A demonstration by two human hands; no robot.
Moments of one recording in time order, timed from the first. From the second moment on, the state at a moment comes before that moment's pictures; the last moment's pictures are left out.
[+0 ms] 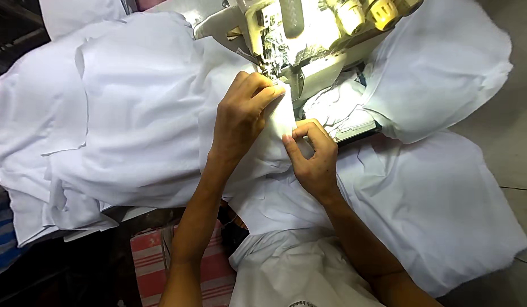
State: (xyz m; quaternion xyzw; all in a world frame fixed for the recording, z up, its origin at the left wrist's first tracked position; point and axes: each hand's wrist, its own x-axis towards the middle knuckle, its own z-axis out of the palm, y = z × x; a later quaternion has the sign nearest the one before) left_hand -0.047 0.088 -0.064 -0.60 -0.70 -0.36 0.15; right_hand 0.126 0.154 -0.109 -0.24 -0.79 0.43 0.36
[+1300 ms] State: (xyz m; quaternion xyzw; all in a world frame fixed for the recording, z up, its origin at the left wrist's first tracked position) left_hand -0.022 0.060 -0.060 -0.54 -0.80 -0.27 0.06; right_hand 0.131 0.173 -0.105 -0.20 -0.73 0.58 0.31
